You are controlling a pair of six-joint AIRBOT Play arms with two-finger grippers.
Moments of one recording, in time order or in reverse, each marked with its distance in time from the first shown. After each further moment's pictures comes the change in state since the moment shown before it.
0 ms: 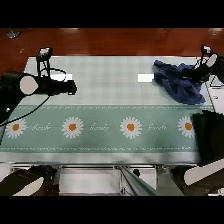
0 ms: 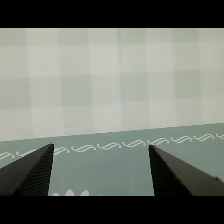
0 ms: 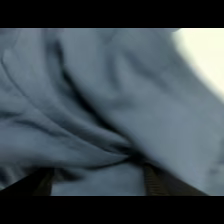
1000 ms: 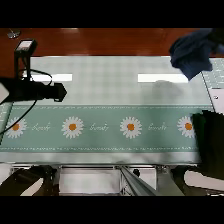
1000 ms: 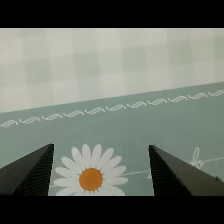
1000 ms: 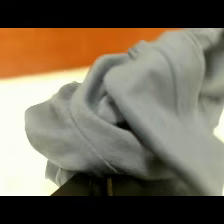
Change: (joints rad) left arm -0.063 0.264 0.026 0.060 -0.264 0.014; right arm 0.009 0.425 0.264 0.262 0.239 -0.151
